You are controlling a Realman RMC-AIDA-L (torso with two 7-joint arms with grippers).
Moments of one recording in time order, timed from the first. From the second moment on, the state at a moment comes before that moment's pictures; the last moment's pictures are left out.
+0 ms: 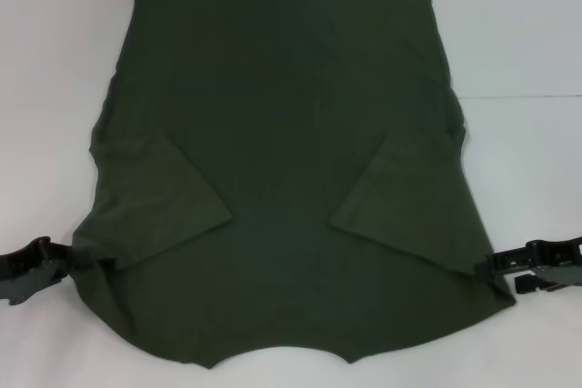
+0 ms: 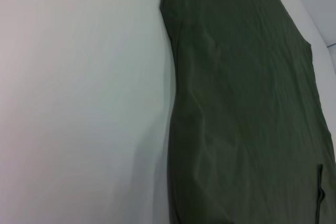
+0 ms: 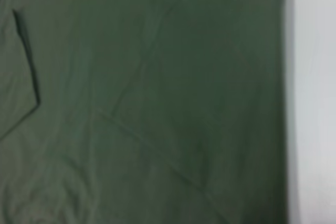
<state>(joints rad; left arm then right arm) -0.55 -1.99 0.18 0.55 2.48 1.35 -2.31 0.71 1.88 -0.73 -0.47 -2.44 -1.35 2.47</state>
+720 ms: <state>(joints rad) -0.55 -1.99 0.18 0.55 2.46 1.36 -2.31 0.72 1.90 -0.73 -0.46 -2.44 -1.38 2.46</state>
